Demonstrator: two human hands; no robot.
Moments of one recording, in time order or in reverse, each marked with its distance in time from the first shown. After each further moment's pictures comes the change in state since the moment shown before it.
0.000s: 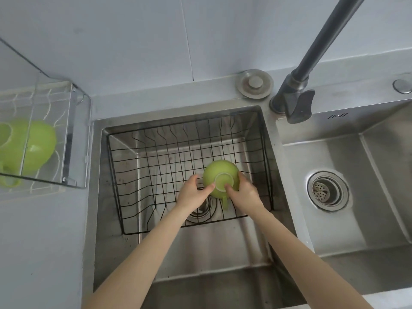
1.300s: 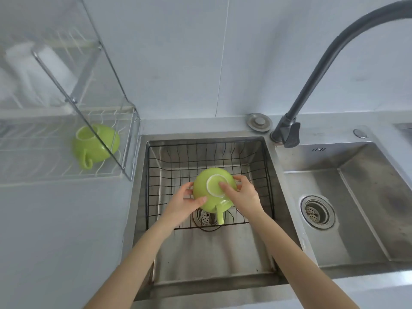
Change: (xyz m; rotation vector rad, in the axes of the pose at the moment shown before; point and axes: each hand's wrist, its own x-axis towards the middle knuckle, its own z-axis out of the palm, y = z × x) left_hand -0.101 -0.033 -0.077 -0.341 -0.005 0.272; right_hand -0.110 -0.067 0.000 0.208 0.135 -0.157
